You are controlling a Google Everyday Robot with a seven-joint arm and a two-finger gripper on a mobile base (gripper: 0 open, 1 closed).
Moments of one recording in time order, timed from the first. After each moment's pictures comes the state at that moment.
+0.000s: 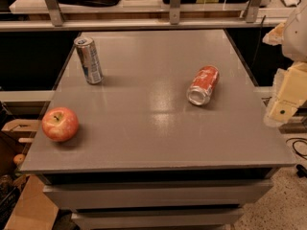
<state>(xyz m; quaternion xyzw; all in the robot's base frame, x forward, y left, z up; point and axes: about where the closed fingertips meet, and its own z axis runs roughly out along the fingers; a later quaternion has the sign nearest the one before) 0.438 -0.216 0.977 -0.60 0.78 -0.04 0.16</state>
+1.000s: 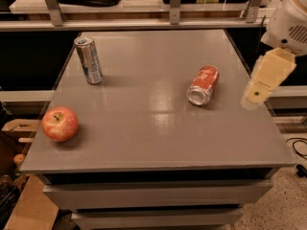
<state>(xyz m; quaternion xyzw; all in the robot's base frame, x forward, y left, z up) 0.468 -0.211 0.971 -0.52 0.84 -0.01 0.15</state>
